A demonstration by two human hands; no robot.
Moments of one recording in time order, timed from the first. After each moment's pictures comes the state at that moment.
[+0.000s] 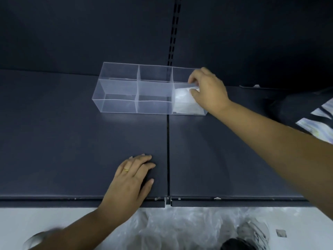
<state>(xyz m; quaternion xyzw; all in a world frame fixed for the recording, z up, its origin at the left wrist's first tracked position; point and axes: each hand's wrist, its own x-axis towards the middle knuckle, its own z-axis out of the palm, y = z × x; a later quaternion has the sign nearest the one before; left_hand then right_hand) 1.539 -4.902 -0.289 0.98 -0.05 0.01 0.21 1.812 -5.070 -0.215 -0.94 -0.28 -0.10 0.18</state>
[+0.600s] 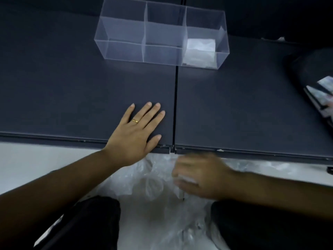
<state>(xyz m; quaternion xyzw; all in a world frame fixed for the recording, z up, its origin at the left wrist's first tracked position) 1.533 -4.895 -0.300 0.99 -0.11 -0.04 0.02 1.563 -5.132 -0.265 -0.78 -0.58 0.13 0.20</state>
